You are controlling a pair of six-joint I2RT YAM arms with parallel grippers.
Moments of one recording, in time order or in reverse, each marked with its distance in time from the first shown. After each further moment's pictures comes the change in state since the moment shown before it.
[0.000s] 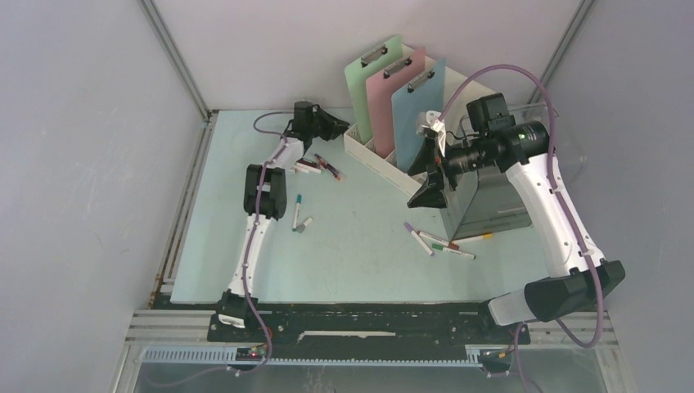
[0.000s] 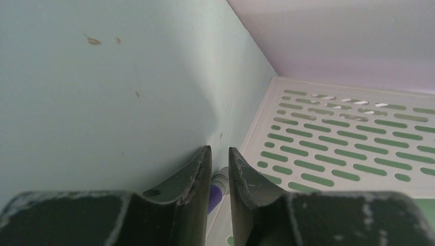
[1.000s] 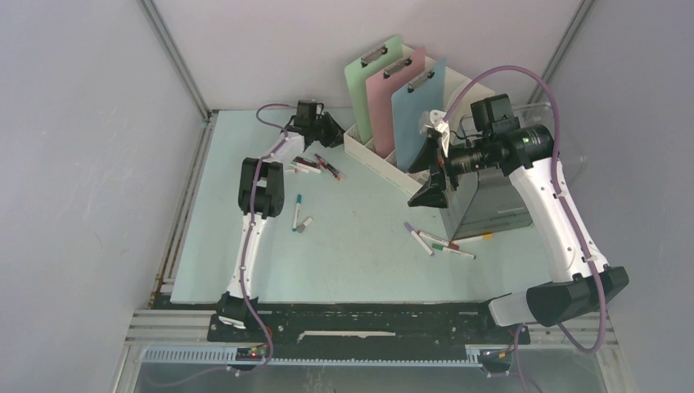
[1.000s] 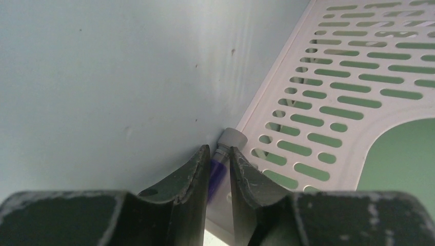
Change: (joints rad) left arm -0.032 -0.192 -0.205 -0.196 0.038 0.293; right arm -0.008 -0.032 -0.020 0.043 -0.017 0.010
